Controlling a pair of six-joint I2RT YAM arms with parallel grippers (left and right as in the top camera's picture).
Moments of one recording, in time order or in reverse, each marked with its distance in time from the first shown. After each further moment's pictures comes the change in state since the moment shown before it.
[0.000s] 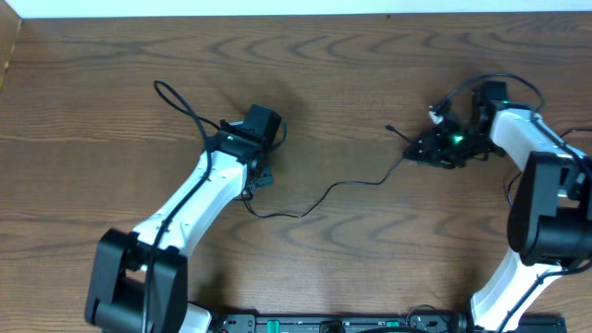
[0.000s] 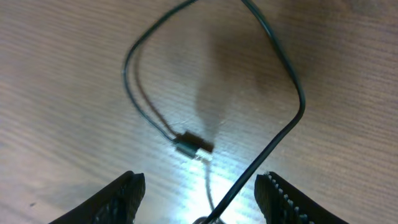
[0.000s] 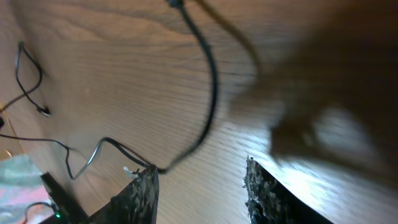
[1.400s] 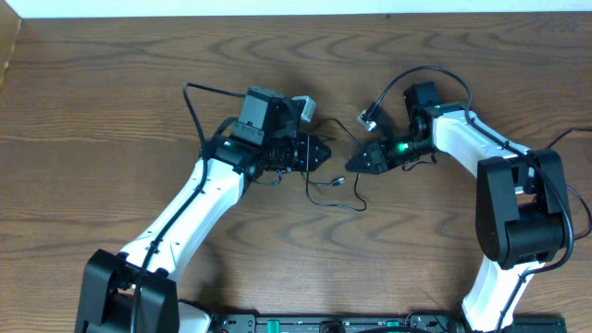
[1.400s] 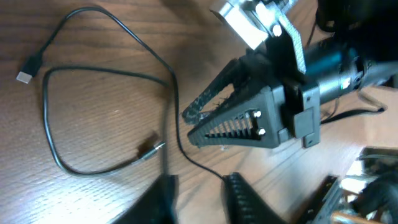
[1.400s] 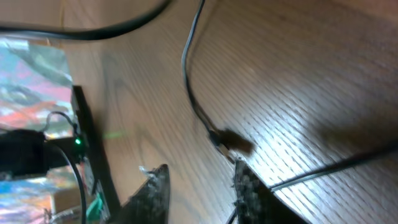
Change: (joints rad) left arm -0.030 -0.083 0.000 0.398 0.827 0.227; right arm 0.289 0.014 0.000 0.060 -0.247 -0.201
